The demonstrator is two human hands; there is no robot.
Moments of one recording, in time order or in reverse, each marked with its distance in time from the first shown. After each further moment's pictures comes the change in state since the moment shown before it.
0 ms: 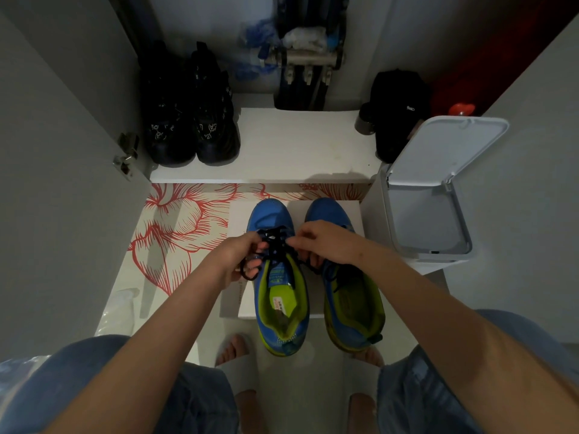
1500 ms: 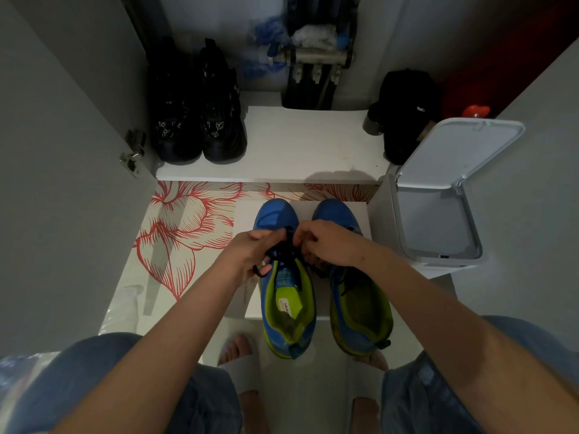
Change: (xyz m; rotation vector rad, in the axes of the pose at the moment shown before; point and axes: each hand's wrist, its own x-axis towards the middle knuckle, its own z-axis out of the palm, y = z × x) left_hand -0.007 0.004 0.010 0.018 0.062 0.139; right_hand 0.005 -0.008 0.002 -0.121 0.022 -0.010
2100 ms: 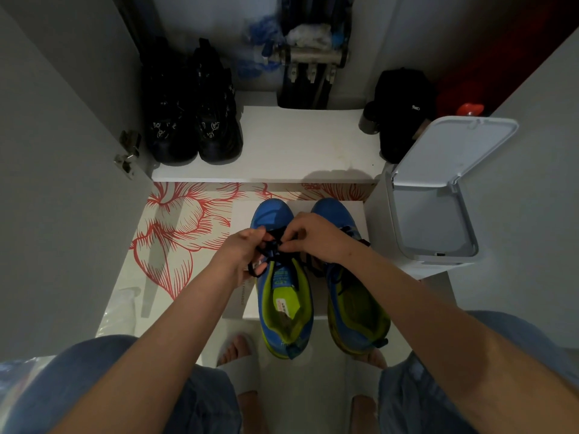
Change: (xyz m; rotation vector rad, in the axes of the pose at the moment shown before) left_hand 0.004 -0.002 -0.002 -0.129 0.023 -0.069; right_hand 0.010 -0.004 0.006 0.084 0.136 -0.149
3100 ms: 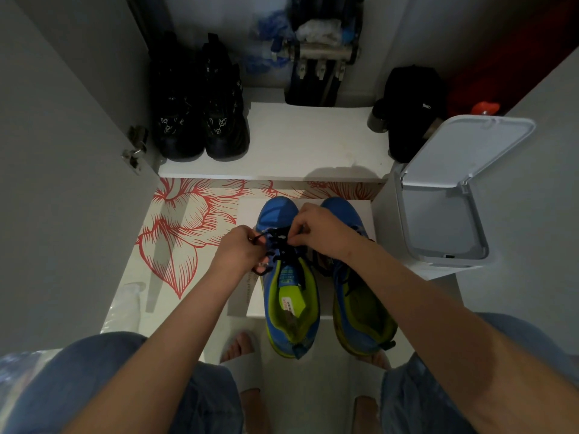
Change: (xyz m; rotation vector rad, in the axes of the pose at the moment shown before) left_hand 0.015 -0.009 -0.018 0.470 0.114 0.183; right_hand 0.012 0.001 0.001 -0.171 0.000 -0.025
